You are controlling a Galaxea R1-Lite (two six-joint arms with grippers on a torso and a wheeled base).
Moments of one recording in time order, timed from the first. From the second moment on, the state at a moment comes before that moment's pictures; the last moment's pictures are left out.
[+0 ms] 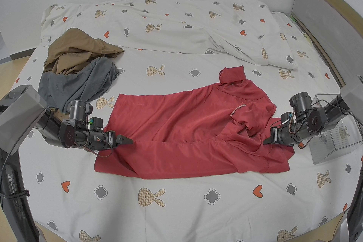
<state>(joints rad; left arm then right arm) -0.05 2.25 -1.12 -0.29 -0.46 -0.19 0.07 2.16 -1.17 -0.05 0.34 0.17</state>
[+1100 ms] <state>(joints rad) -0.05 2.25 -1.13 -0.29 -0.46 -0.19 -0.07 2.03 -1.11 -0.05 0.34 0.16</state>
